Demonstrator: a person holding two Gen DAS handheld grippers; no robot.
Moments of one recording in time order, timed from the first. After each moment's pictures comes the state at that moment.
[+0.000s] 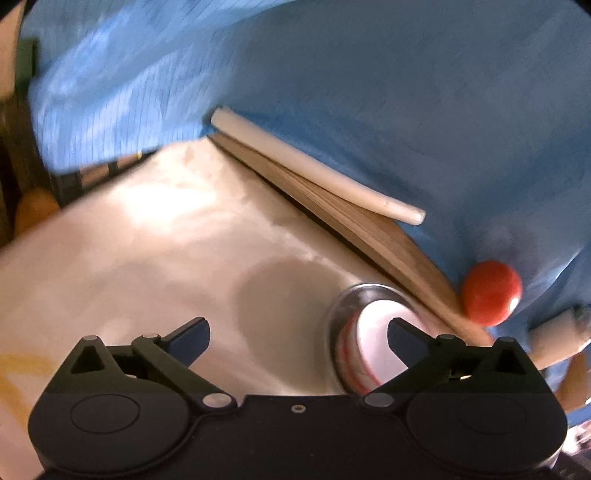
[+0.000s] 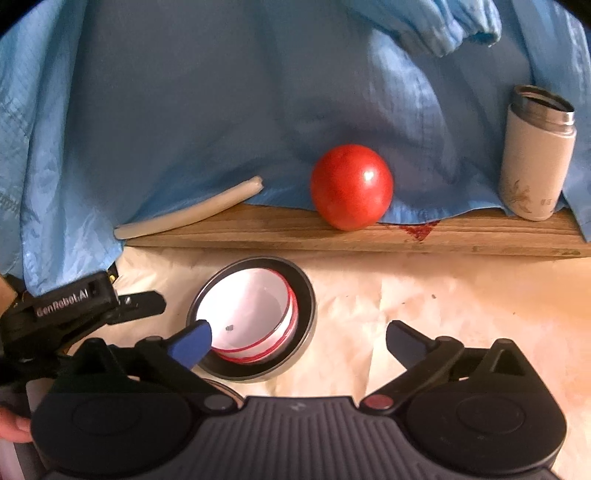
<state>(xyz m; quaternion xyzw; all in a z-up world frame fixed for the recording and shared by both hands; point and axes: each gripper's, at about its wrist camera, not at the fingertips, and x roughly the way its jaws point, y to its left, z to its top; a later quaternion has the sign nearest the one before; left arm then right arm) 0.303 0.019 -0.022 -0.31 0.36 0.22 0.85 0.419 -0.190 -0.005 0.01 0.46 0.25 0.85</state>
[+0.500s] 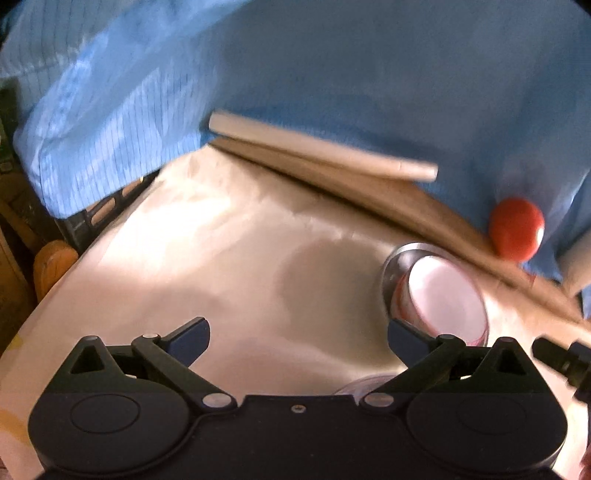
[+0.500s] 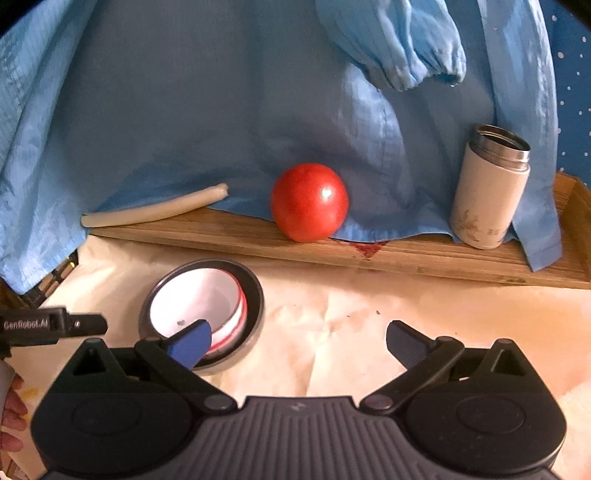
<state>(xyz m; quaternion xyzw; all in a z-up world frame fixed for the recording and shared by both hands) 0.290 0.040 -0.033 -0.22 0.42 0.18 0.86 0.402 -0.201 -0.002 -0.06 0.42 0.20 0.88</state>
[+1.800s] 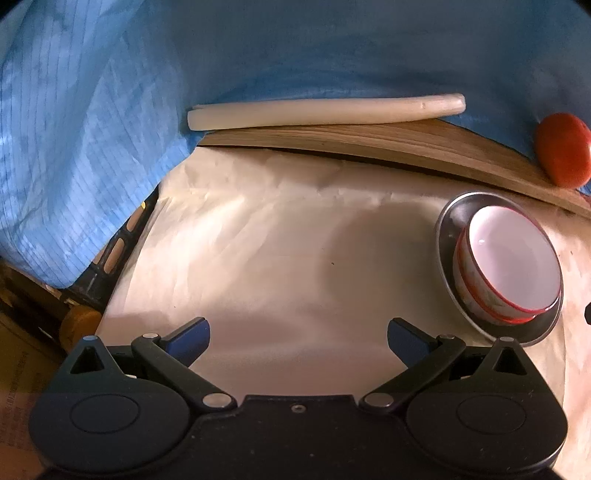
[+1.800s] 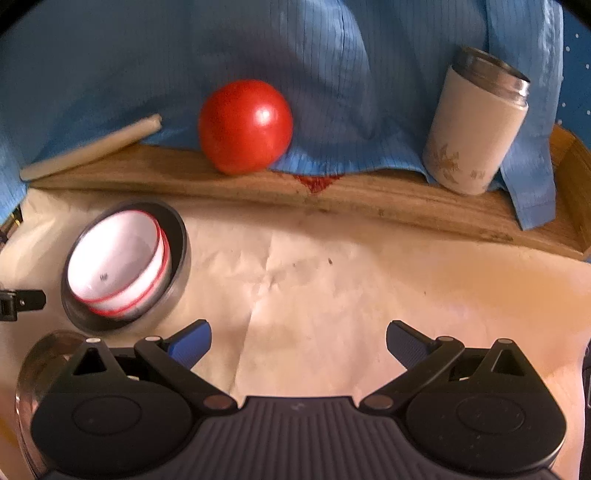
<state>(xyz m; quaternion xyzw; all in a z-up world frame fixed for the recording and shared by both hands) 0.333 0.054 -0.045 -0.09 0.51 0.18 0.83 0.436 -0.214 -0.038 -0.10 0.50 0.15 0.84</state>
